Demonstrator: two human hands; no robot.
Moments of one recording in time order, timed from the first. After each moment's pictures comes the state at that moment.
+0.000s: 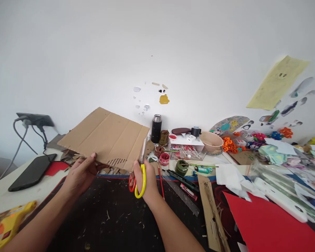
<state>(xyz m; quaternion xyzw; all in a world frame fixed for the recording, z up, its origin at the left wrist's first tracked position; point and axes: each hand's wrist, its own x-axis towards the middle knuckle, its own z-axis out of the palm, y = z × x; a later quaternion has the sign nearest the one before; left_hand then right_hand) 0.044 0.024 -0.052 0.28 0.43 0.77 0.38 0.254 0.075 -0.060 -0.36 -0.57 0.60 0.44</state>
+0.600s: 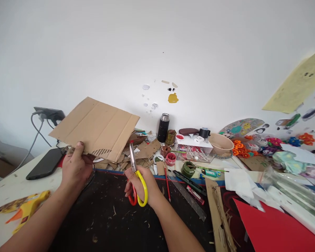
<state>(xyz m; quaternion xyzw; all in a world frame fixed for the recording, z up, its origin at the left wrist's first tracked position) 0.020 0.034 -0.043 0.17 0.38 0.89 0.20 0.252 0.064 -0.067 -0.28 -0.60 0.70 0.27</state>
